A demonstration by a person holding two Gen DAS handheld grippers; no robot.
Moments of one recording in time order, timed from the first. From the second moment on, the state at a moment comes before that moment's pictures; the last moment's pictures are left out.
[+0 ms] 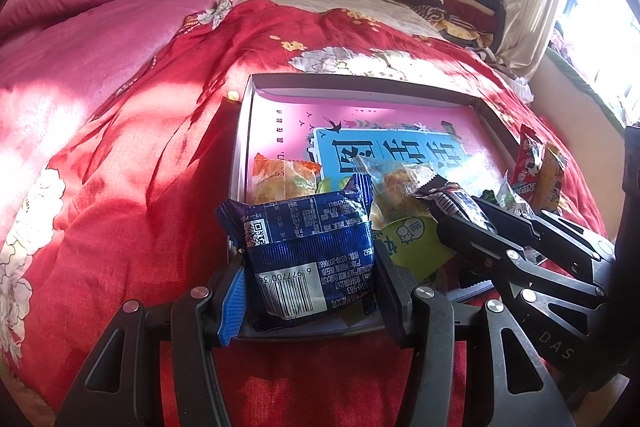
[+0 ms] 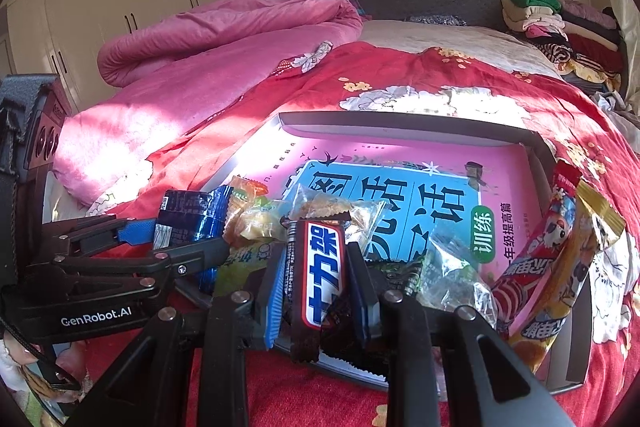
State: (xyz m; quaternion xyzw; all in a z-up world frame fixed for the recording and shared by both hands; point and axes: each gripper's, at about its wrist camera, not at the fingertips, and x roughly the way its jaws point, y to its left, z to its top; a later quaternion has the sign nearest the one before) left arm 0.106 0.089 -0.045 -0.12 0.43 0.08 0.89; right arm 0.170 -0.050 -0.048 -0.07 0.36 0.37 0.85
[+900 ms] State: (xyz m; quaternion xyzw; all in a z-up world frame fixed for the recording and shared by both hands) left arm 0.108 0.079 -0.044 -0.11 0.42 0.05 0.90; right arm 0.170 -0.048 -0.050 -0.07 0.36 0.38 0.85
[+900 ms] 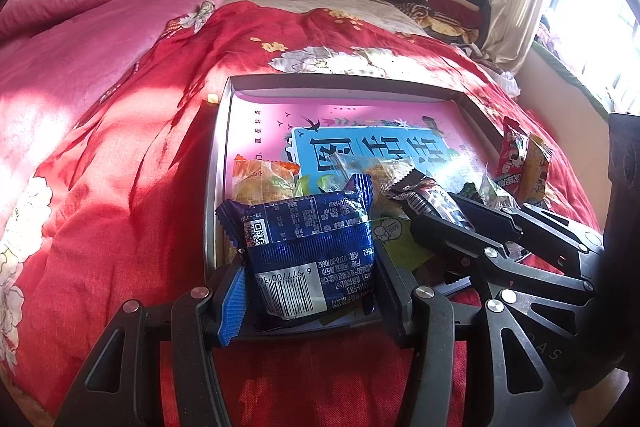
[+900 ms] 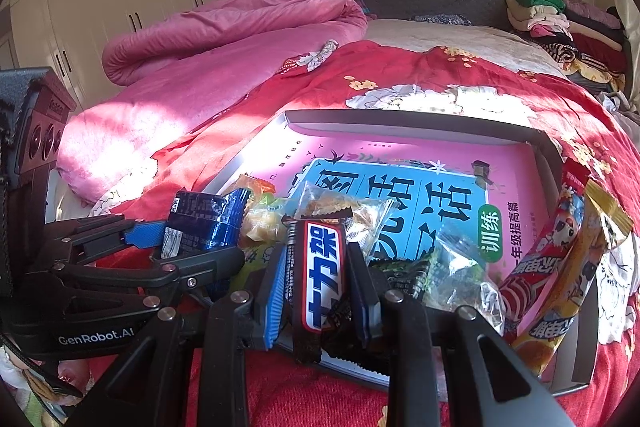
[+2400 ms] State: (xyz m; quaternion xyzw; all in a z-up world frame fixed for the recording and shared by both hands) left arm 0.107 0.083 -0.042 -0.13 0.42 0.04 0.89; right arm 0.149 -0.057 -0.040 -0.09 0.39 0.43 0.81
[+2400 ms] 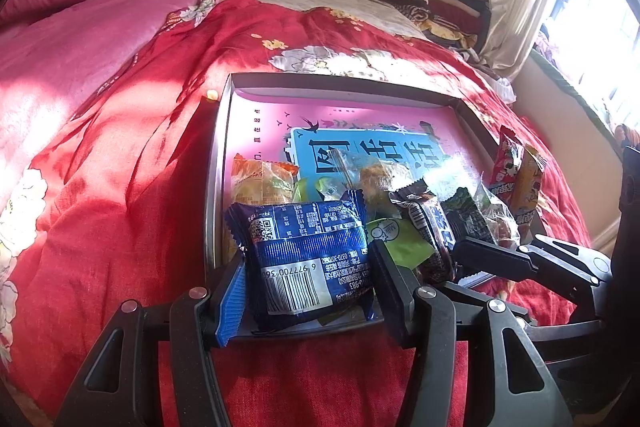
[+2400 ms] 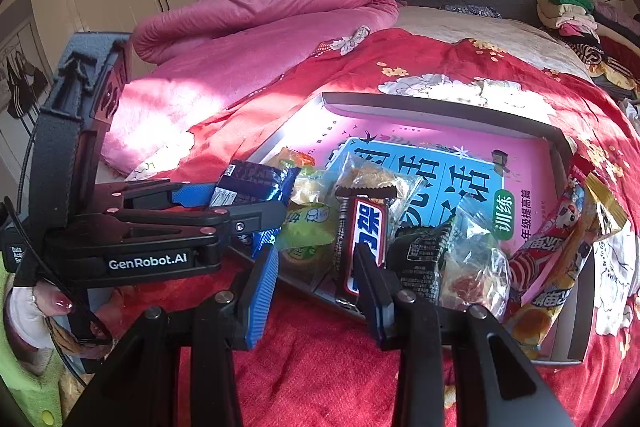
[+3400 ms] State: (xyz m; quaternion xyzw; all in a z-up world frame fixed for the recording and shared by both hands) left arm 0.101 0.084 -0.026 -0.12 0.40 0.05 0.91; right arm 0.148 -0.053 -0.047 -0.11 0.38 0.41 0.82
